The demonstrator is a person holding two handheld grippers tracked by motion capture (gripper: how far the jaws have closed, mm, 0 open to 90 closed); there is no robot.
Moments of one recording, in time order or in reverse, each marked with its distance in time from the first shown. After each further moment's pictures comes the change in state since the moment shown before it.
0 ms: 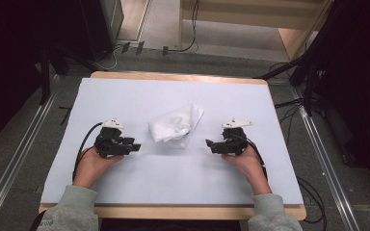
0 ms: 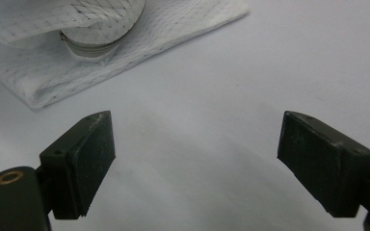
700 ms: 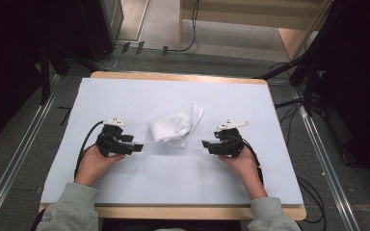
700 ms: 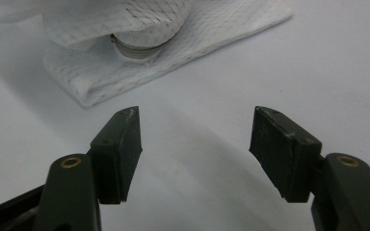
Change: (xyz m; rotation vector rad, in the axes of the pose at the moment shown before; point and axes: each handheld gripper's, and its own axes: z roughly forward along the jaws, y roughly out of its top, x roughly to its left) left arm 0.005 0.006 0.008 0.021 -0.031 -0.030; right arm 0.014 0.005 -0.003 0.012 0.092 -0.016
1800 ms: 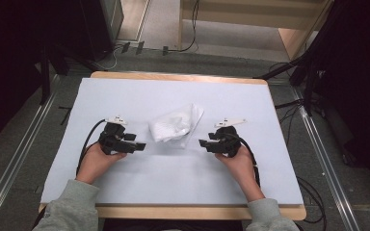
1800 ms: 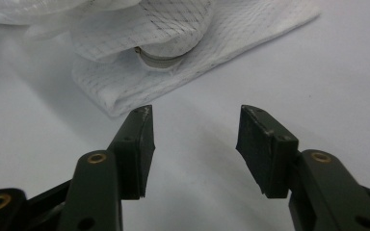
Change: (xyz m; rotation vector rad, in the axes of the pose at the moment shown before) left arm -0.001 0.006 0.001 -0.022 -0.028 -0.002; right arm 0.007 0.009 0.003 0.018 0.056 0.043
